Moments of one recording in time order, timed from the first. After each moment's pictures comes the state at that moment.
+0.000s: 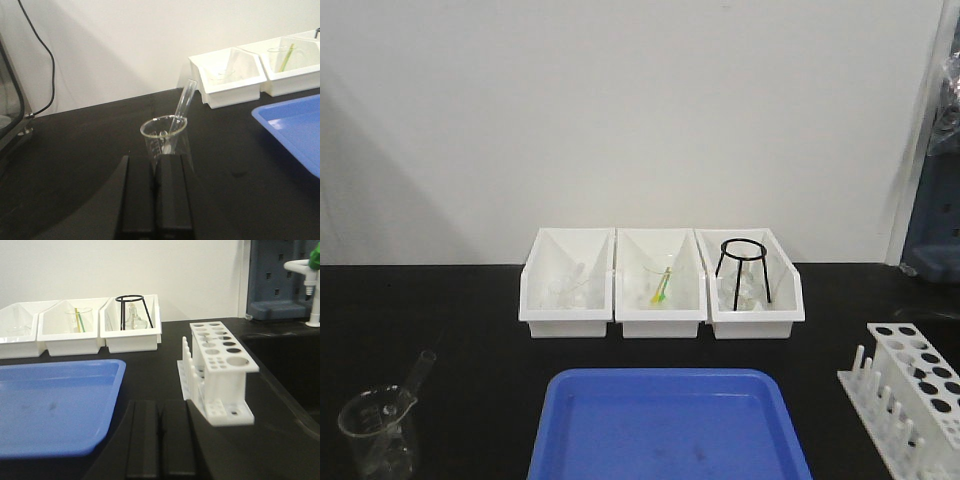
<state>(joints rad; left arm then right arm) -0.03 -0.01 0.03 -0.06 0.11 0.18 0.00 -0.01 0.03 -0.09 0.13 0.14</state>
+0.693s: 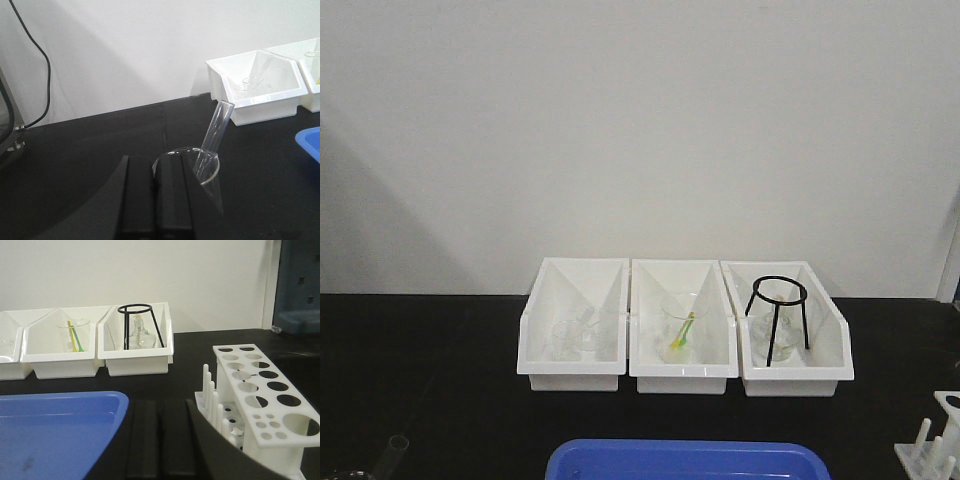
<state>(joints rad) -0.03 -0.01 0.03 -0.06 0.11 0.18 0.00 -0.01 0.03 -0.09 0.13 0.14</state>
